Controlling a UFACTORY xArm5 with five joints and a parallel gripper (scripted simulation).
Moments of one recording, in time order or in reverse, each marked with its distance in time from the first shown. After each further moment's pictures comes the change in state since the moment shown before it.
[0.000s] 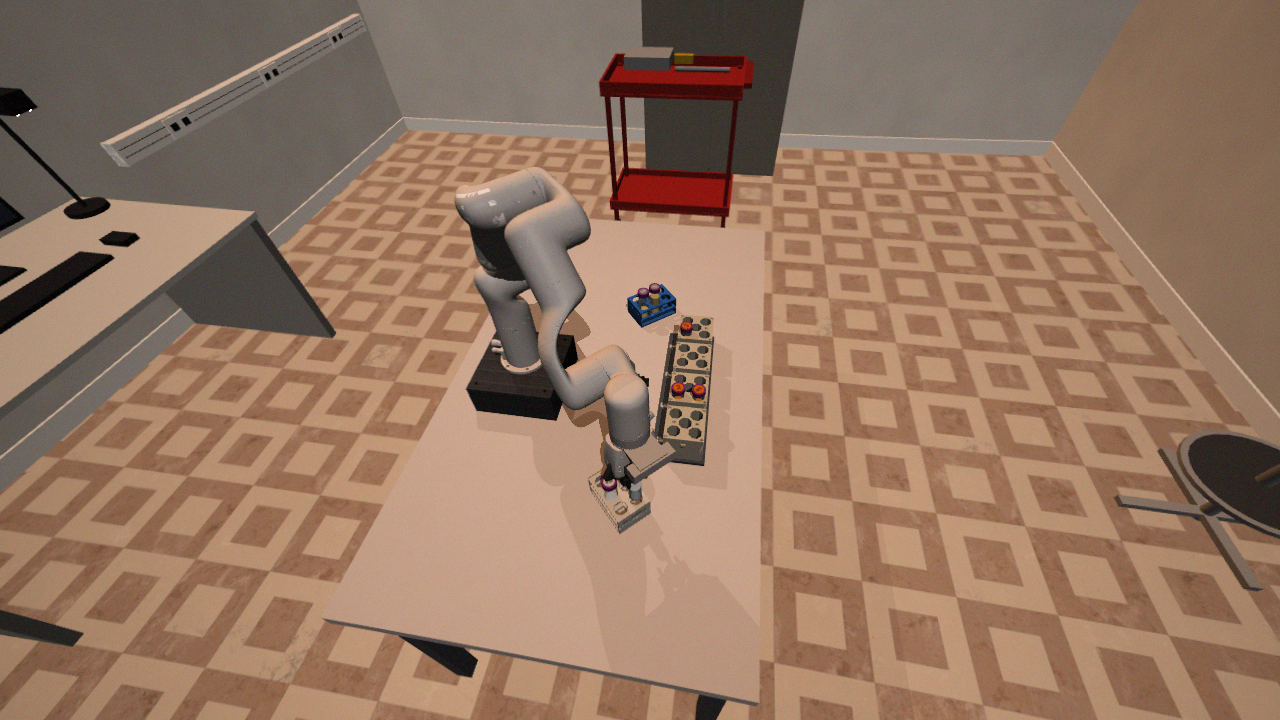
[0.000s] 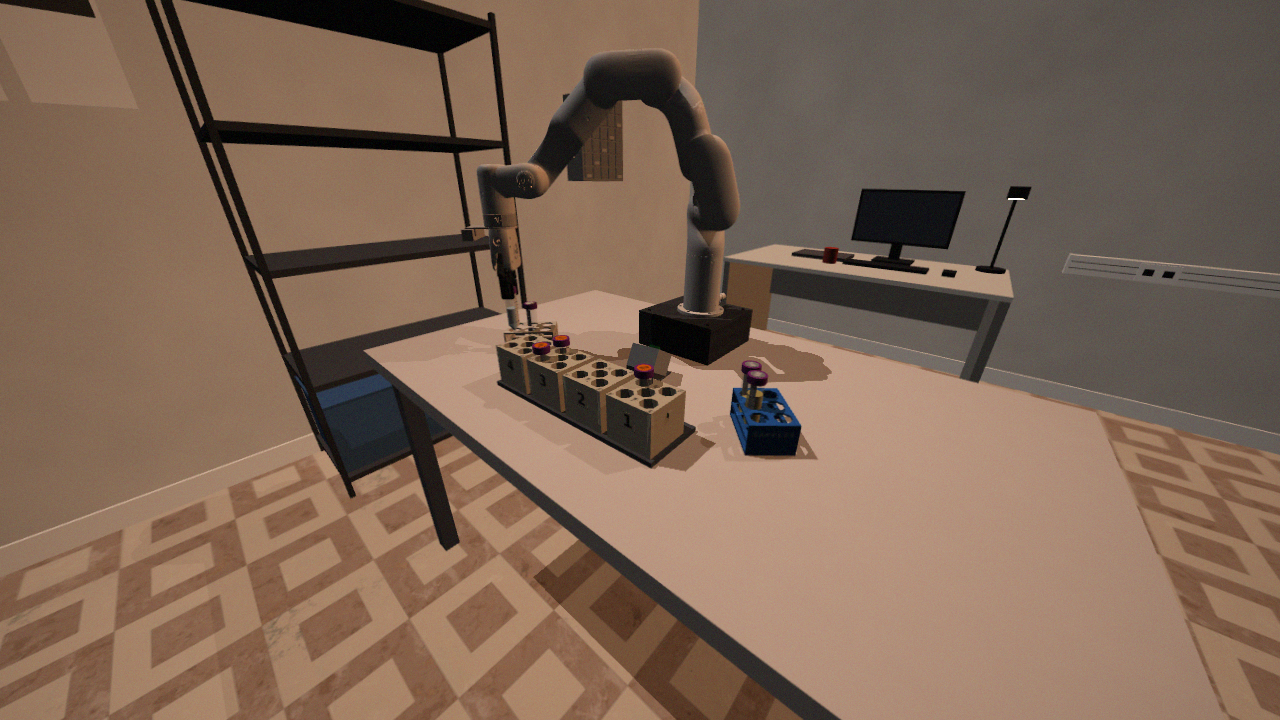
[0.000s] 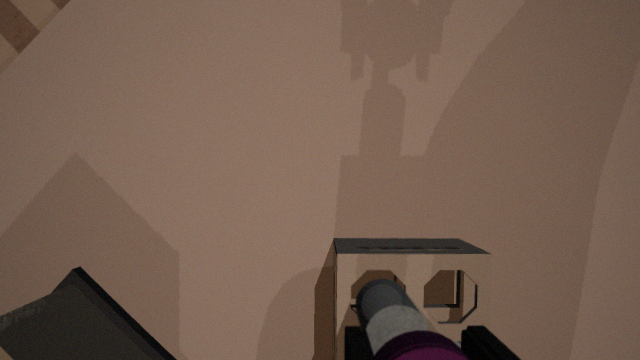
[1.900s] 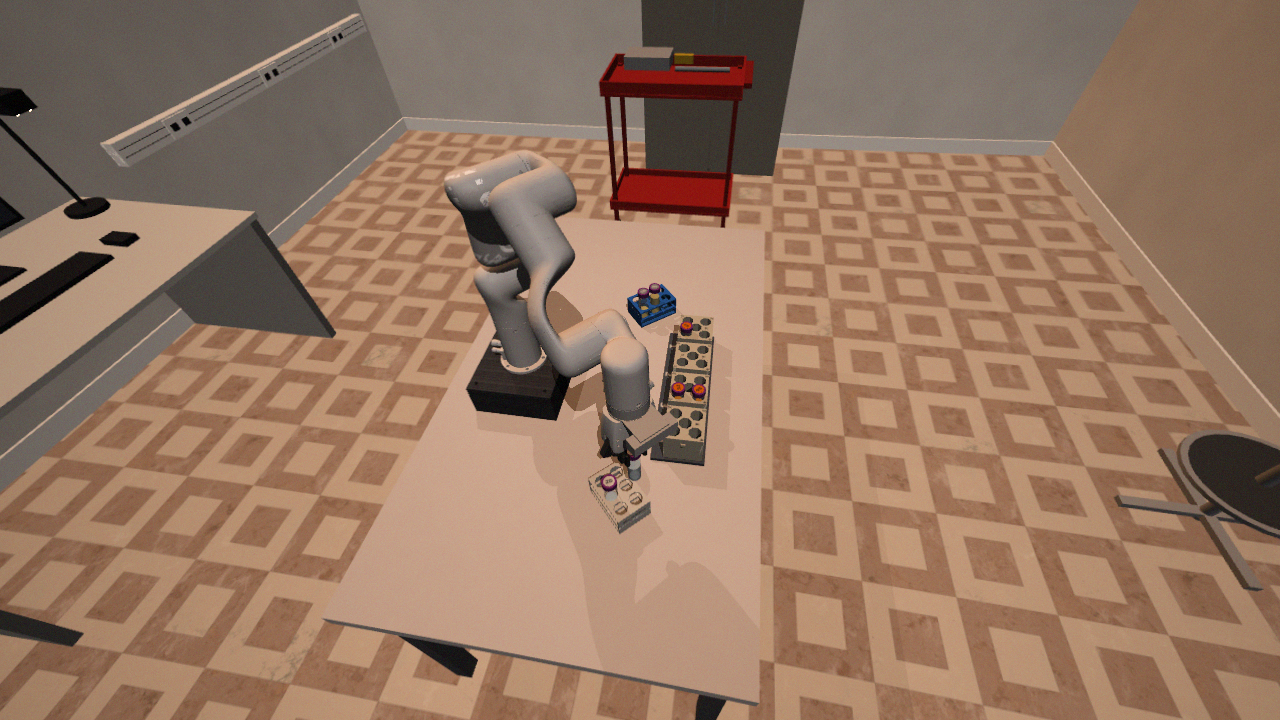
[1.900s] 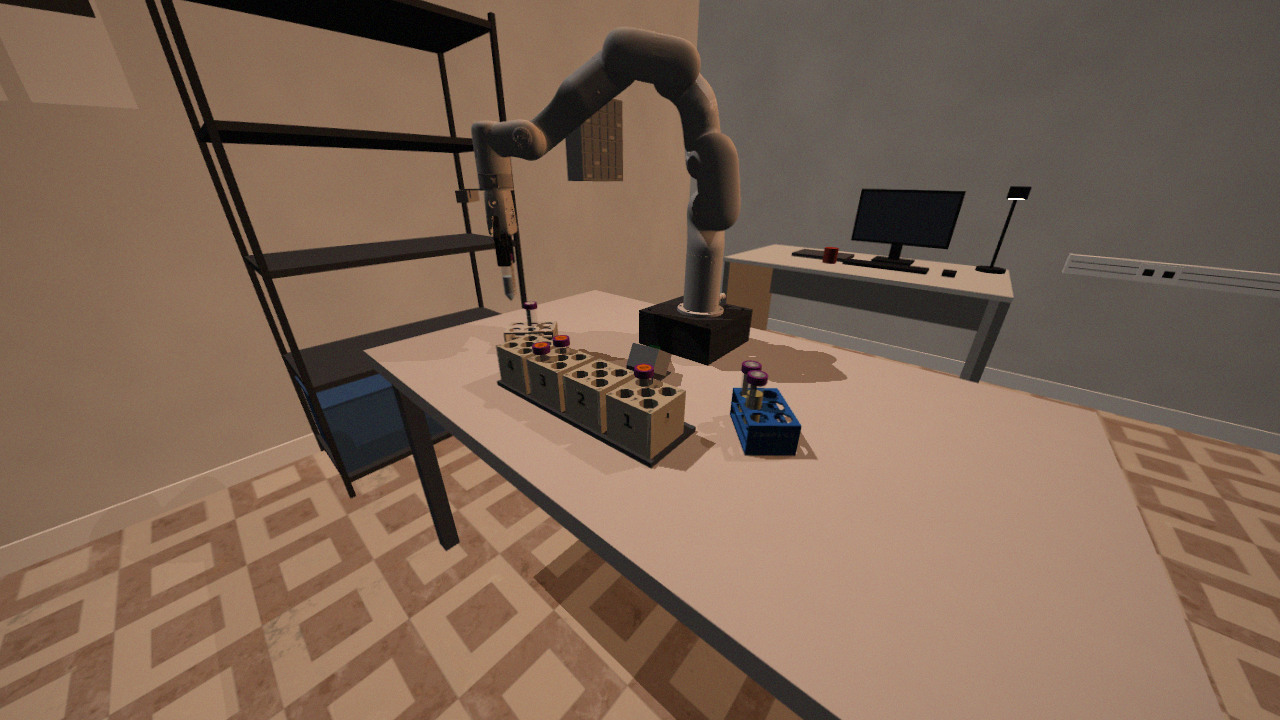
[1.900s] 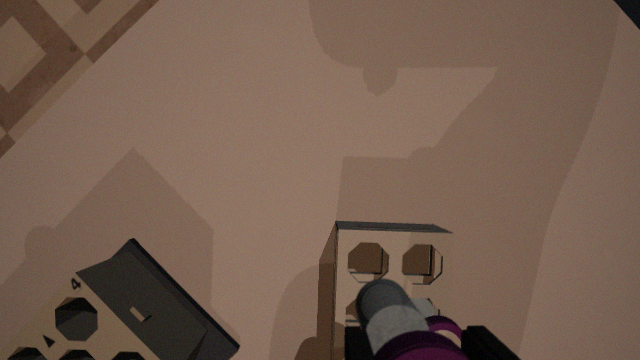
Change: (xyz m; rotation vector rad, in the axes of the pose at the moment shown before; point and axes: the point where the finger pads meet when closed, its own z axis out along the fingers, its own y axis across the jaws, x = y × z) arm -0.002 -0.004 -0.083 0.000 -0.001 -0.030
